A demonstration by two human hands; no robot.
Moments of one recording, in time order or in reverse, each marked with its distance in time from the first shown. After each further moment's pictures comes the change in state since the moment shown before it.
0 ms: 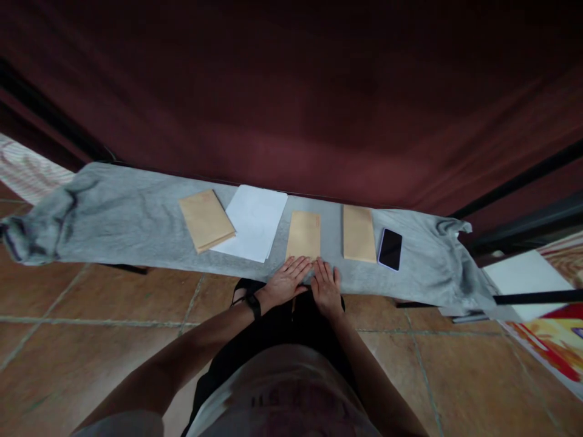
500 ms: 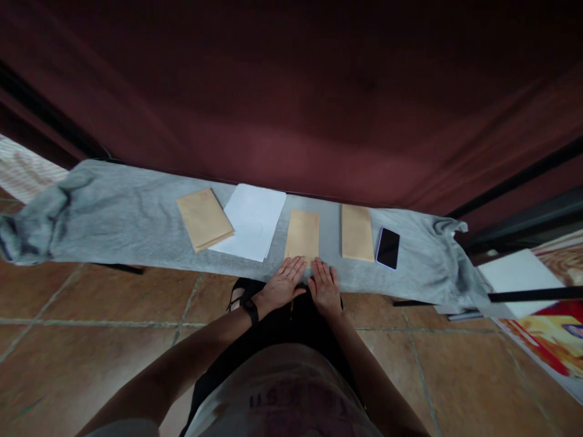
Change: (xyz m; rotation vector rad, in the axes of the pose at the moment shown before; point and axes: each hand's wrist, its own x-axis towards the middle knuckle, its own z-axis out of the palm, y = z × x) left_hand -0.010 0.008 0.006 0.037 0.058 -0.057; right_hand -0.004 -0.001 -0.001 -0.024 0.040 -0.044
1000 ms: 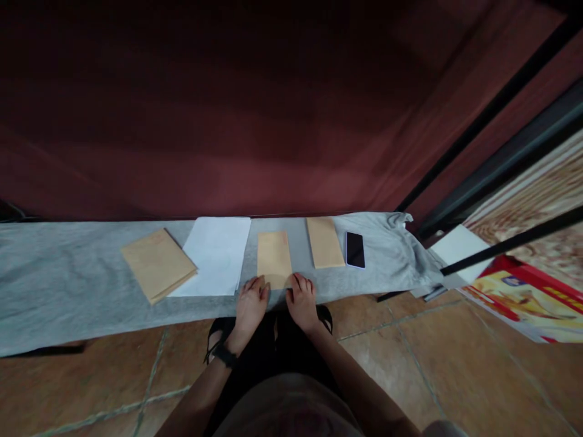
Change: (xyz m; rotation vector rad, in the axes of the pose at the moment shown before) left_hand 0.029 -0.009 -0.025 -0.237 0.215 -0.551; right_hand 0.026 -0.015 -0.006 0.121 0.128 0.284
